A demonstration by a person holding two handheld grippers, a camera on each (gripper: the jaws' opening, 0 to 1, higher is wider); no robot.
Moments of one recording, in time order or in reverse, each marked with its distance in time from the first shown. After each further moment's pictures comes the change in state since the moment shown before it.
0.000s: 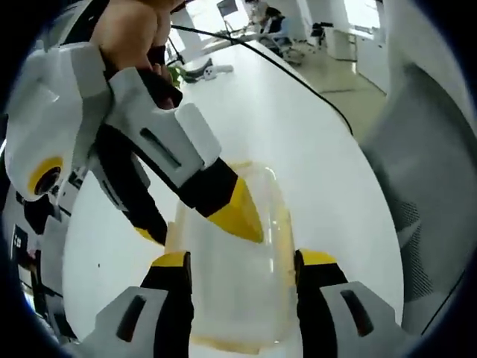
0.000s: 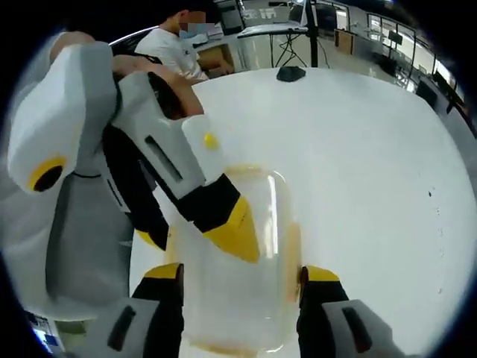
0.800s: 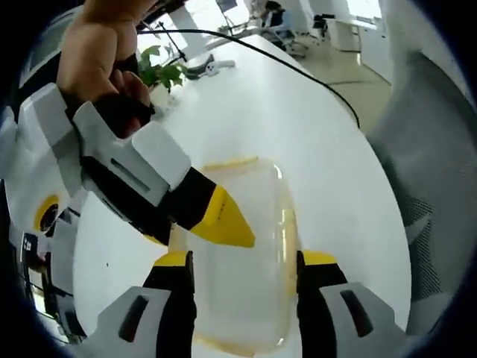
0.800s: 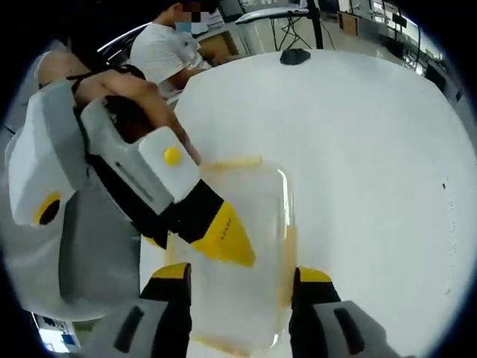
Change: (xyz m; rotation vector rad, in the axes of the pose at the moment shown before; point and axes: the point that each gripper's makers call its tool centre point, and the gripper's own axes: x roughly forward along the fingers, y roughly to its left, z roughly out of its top) left arm 0.006 -0.005 -0.002 0.014 0.029 0.084; right arm 0.004 0.002 0.000 0.055 0.083 0.055
